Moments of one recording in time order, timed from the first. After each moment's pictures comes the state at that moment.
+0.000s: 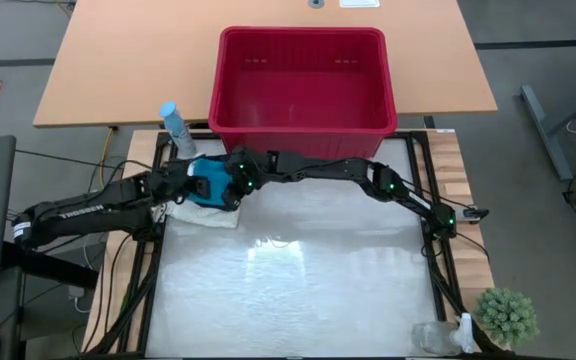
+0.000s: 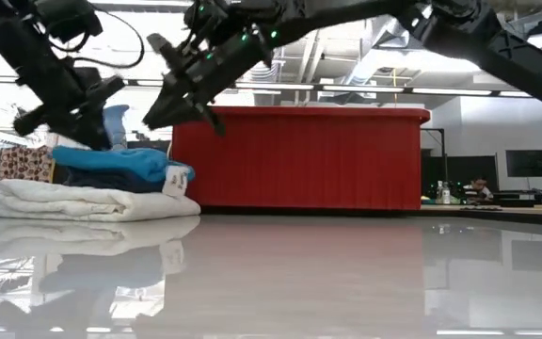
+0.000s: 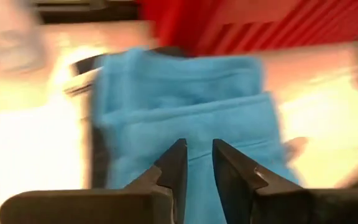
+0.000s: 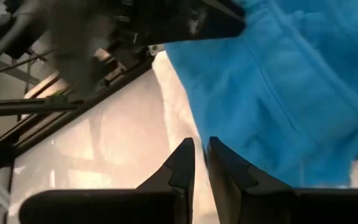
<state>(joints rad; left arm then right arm) 0.38 0.60 0.45 -0.59 -0.41 -0.78 -0.16 2.45 2.34 -0.53 -0.21 0.44</state>
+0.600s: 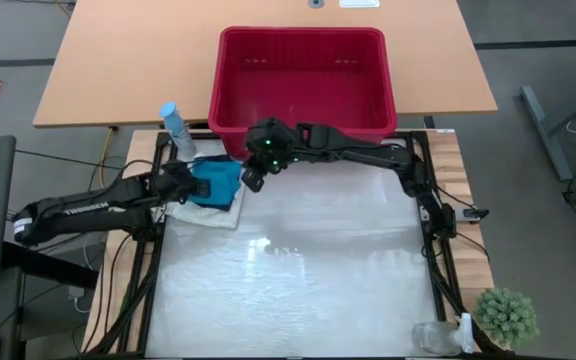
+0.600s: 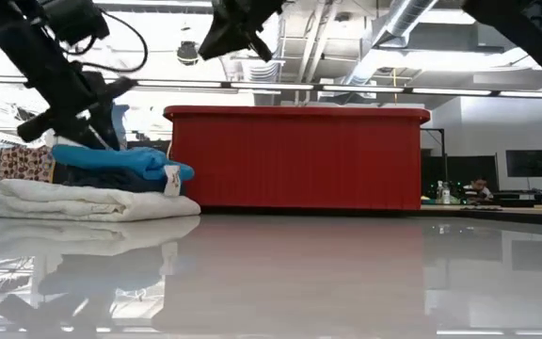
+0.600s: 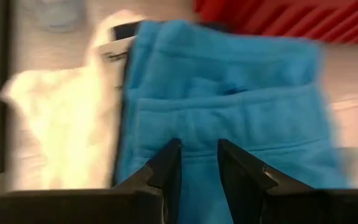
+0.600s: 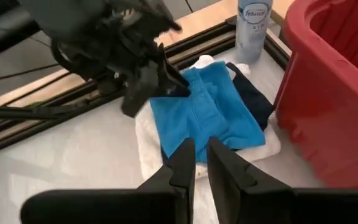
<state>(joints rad) 0.38 0.66 0.45 -0.62 -0.42 -0.94 -0.16 2.14 2.33 -0.81 0.05 0.27</state>
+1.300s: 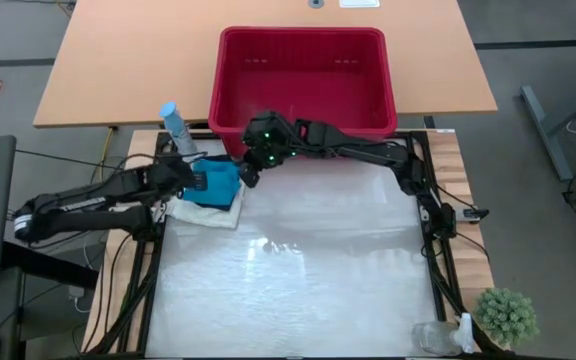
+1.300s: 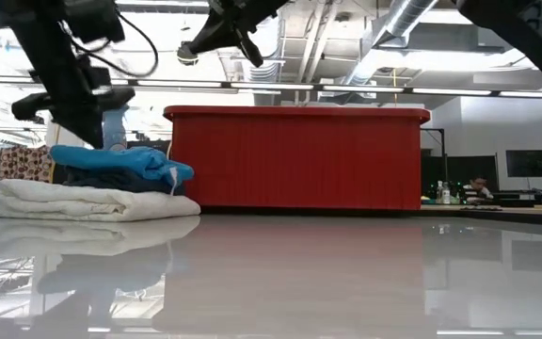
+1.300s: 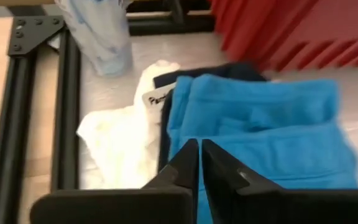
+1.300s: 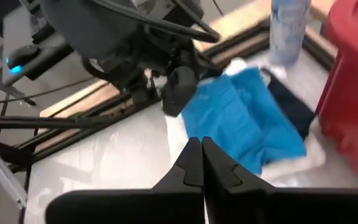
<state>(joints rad) 0.38 0.76 0.59 -0.80 -0.59 -0.89 -0.18 2.16 2.33 -0.72 -0.10 0.32</state>
